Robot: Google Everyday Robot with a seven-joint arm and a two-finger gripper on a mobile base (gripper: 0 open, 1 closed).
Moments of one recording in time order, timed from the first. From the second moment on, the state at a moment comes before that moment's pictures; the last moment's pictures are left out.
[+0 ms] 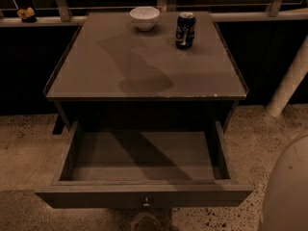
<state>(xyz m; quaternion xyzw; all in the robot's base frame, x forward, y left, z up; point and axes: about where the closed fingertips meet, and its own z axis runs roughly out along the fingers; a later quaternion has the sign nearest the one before) 0.743 -0.058 1.198 -0.64 0.49 -0.22 0.55</state>
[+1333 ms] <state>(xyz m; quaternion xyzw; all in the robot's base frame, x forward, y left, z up) 0.603 -0.101 1.210 -0.65 0.54 -0.23 0.49</state>
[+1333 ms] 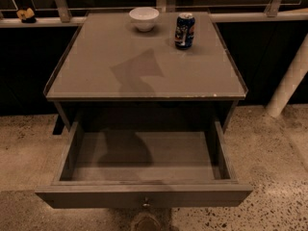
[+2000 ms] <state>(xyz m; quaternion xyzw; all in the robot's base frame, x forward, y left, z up) 0.528 -0.123 1.213 -0.64 0.56 -0.23 0.47</state>
